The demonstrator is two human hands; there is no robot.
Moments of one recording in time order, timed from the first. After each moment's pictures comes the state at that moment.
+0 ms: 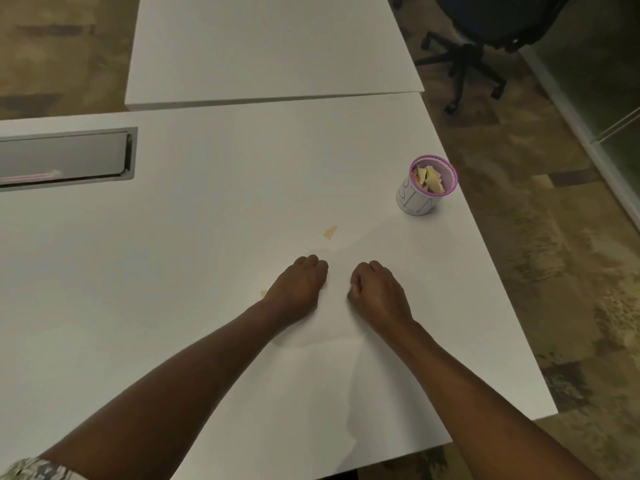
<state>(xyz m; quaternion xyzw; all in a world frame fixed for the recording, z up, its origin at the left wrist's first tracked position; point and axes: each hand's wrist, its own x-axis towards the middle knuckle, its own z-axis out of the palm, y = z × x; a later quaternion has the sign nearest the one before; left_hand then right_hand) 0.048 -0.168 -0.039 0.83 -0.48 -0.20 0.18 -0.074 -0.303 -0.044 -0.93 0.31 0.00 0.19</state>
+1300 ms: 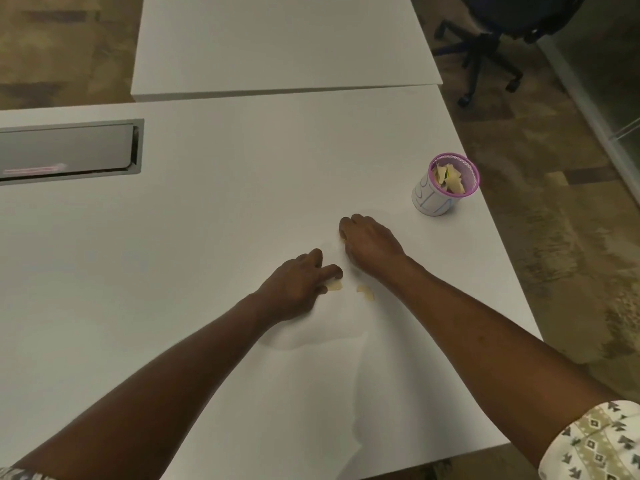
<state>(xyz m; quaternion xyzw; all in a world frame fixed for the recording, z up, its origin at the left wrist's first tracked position) 0.077 -0.152 -0.047 0.79 -0.55 -0.19 0.18 0.021 -0.340 -0.034 -0.98 0.13 0.06 0.11</state>
